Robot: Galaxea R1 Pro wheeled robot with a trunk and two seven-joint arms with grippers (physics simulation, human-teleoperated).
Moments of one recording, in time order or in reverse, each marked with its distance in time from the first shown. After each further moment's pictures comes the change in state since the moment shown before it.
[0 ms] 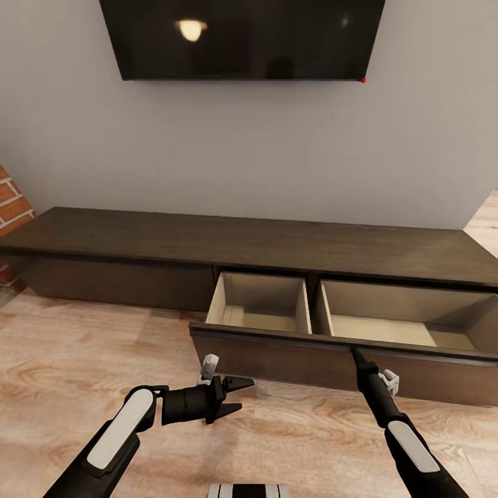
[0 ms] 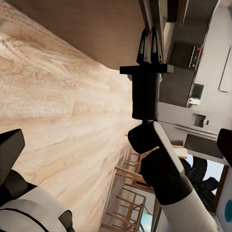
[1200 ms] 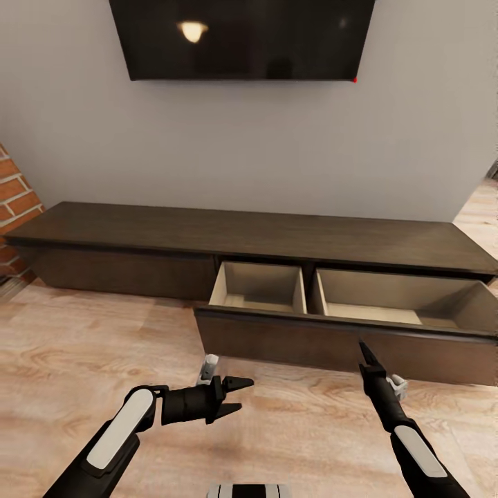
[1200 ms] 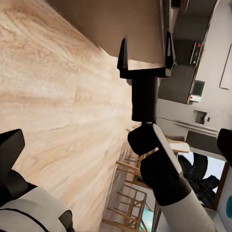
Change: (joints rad) left arm 0.001 0.001 0.001 -0.001 0.000 0.000 0.000; right arm 0.016 -0.001 -0.052 -0.004 -0.015 0.006 -0.008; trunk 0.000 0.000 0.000
